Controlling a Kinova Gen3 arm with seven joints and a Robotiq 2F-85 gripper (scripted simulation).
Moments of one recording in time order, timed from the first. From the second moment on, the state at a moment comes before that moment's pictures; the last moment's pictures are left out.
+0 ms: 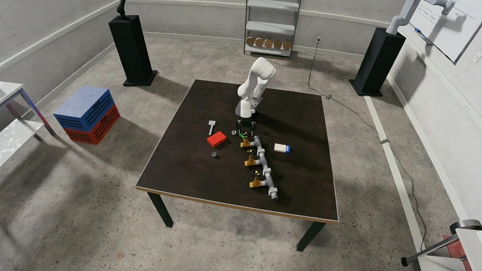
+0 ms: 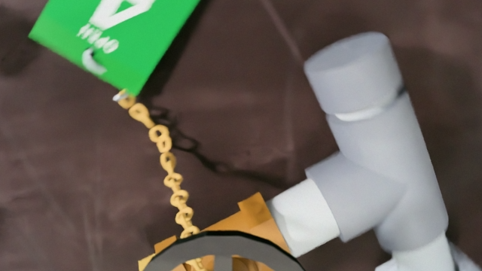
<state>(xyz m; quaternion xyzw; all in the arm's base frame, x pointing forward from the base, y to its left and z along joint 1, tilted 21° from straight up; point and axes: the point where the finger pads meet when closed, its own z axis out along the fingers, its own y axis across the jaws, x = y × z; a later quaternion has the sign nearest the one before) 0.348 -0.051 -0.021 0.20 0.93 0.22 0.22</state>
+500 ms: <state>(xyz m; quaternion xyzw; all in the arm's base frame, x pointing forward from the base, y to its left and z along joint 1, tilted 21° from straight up) 0.348 -0.051 -0.021 0.44 0.84 0.27 0.15</state>
